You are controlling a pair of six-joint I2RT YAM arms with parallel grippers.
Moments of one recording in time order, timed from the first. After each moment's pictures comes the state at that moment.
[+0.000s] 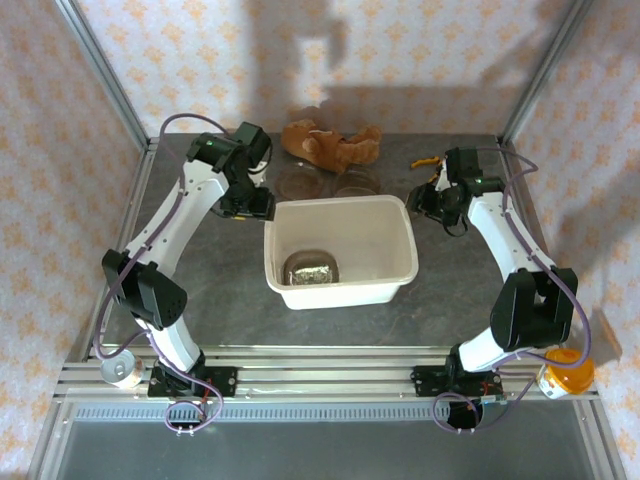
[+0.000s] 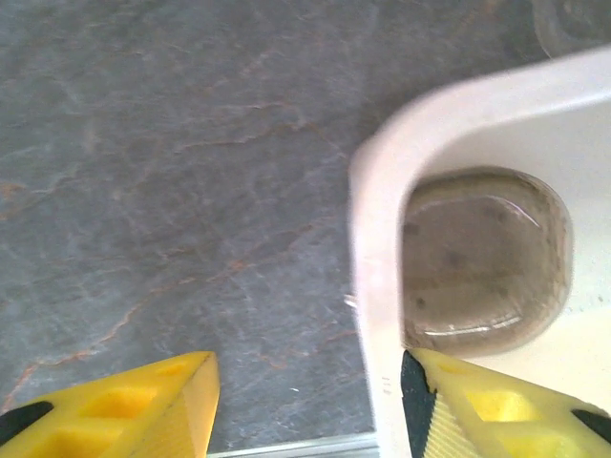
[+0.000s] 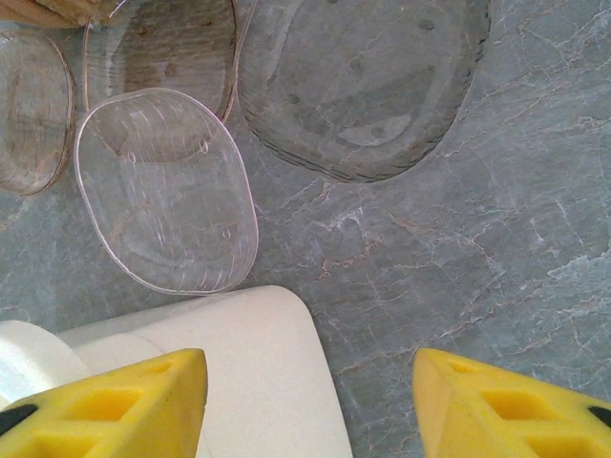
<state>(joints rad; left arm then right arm) -0.36 1.74 1.87 -1.51 0.00 -0.31 0.08 1.52 1.29 -0.82 -0.25 0.41</state>
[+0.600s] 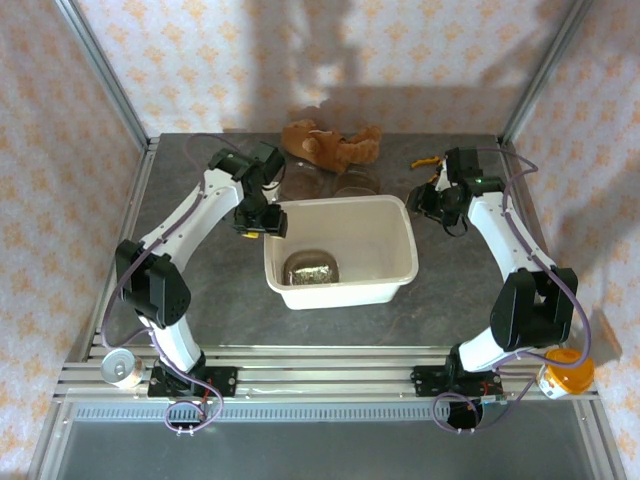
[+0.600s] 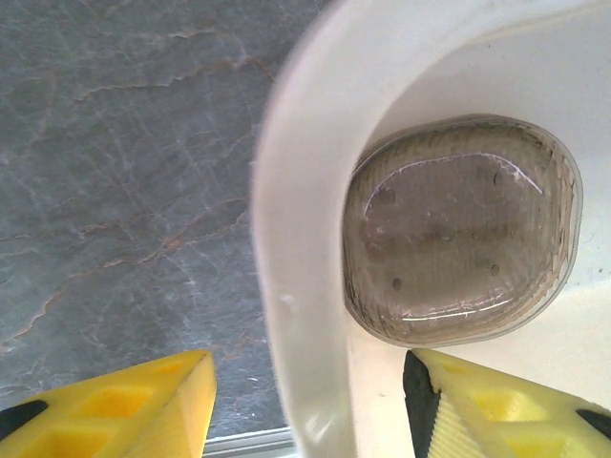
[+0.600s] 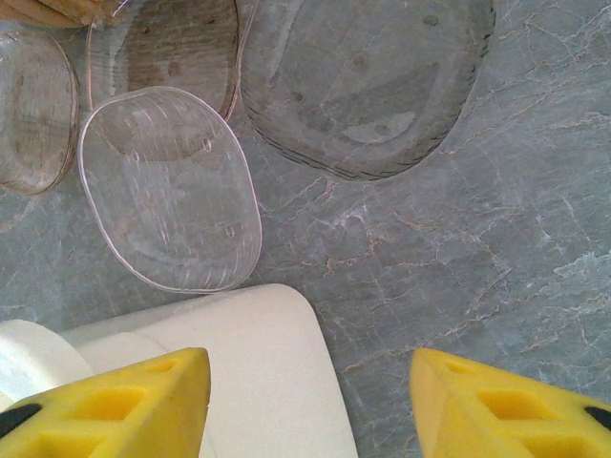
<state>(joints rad) -0.40 1.76 1.71 -1.42 0.08 -0.36 0.08 1.52 1.29 -0.82 -0.26 0.42</state>
